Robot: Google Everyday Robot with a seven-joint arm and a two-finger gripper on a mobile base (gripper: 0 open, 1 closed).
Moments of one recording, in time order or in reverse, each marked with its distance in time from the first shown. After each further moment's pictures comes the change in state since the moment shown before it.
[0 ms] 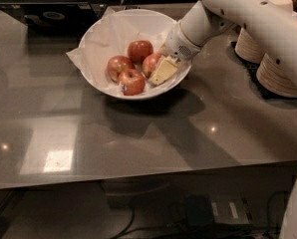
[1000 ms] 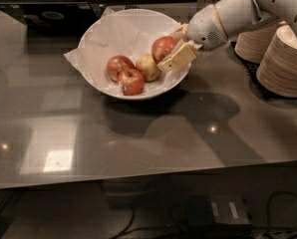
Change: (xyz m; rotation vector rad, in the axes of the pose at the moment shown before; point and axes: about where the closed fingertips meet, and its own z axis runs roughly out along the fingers) arm -0.016 0.014 -0.071 -0.061 -0.311 -0.005
